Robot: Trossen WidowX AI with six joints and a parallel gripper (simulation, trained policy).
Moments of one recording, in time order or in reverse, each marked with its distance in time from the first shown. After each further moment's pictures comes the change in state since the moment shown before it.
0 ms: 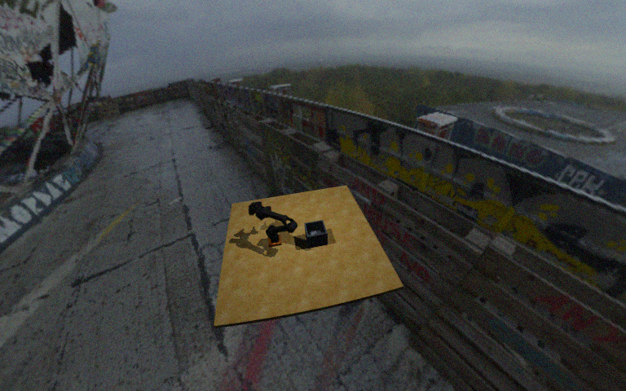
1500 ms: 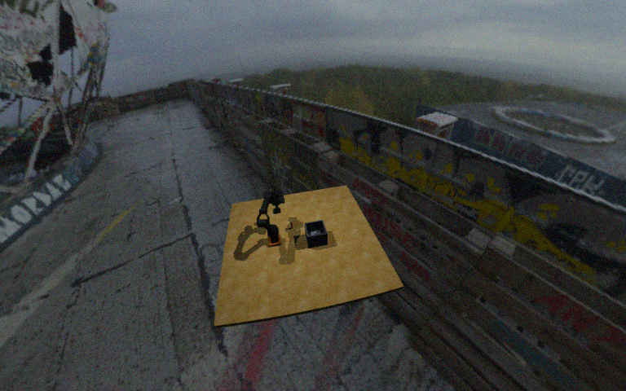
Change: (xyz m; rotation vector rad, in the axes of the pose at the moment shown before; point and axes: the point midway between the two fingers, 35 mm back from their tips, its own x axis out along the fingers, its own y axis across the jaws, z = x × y) arm 0.007 -0.162 0.025 1.364 0.174 -0.821
